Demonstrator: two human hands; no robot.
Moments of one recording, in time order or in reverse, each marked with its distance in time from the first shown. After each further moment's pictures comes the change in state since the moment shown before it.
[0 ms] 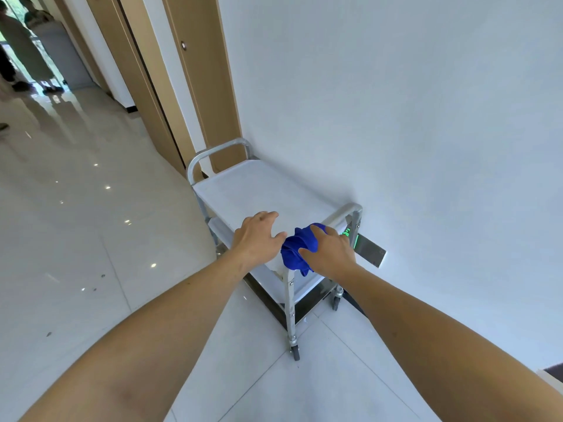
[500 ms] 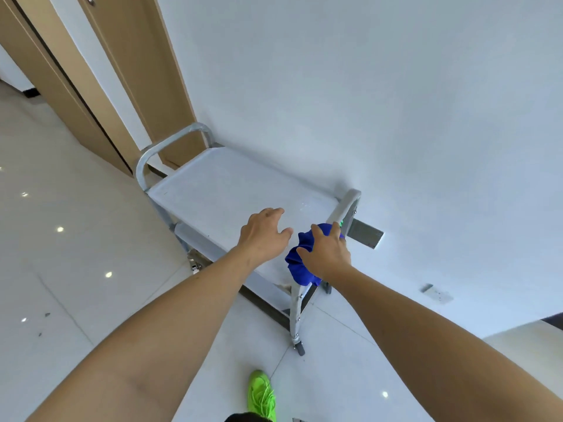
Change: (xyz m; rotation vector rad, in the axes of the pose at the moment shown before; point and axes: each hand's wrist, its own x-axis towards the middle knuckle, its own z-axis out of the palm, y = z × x) left_hand 0.142 -0.065 0.045 -0.048 -0.203 0.162; right_hand 0.115 -0.023 0.074 0.041 0.033 0.365
